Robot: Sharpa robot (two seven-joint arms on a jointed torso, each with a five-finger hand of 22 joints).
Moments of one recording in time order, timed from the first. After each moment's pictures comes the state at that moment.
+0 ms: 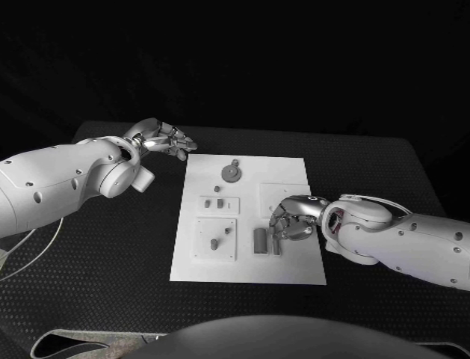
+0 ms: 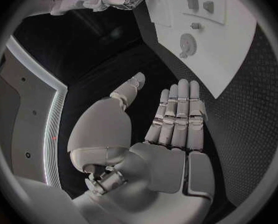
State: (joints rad) left arm 1.26 -0.78 -0.12 1.22 -0.52 -0.20 0.13; left_hand 1.03 -0.15 0.47 -0.21 0.13 0.85 0.18 0.31 0.48 1.08 0.15 0.07 0.31 0.97 0.08 0.49 0.67 0.02 0.96 -0.01 0.07 0.90; right arm 1.07 -0.80 -0.19 1.51 -1.44 -0.18 -0.07; right_hand 1.07 -0.04 0.68 -0.28 0.05 1.04 0.09 0.20 0.67 1.20 -0.02 1.04 1.09 1.28 -0.11 1.43 0.85 0.24 1.18 -0.03 0.84 1.31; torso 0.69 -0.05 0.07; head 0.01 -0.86
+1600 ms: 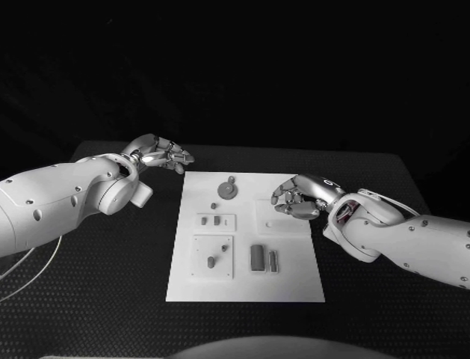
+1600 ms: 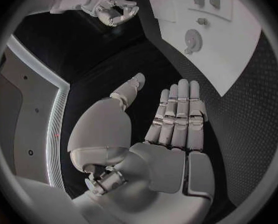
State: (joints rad) left arm 1.26 -0.76 -0.12 1.19 -0.48 -0.21 0.17; left_hand 1.02 -0.14 0.47 -0.21 0.13 0.84 0.19 0.31 0.48 1.09 0.15 0.07 0.31 0.98 0.08 0.48 0.67 0.02 0.96 -0.01 0.07 0.90; right arm 1.11 -0.83 -0.13 1.48 -1.29 -0.50 0.01; right_hand 1.07 -0.07 0.69 -0.28 0.05 1.03 0.10 0.19 0.66 1.18 -0.01 1.00 1.05 1.25 -0.12 1.38 0.83 0.24 1.15 -0.03 0.81 1.31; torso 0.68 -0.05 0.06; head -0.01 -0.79
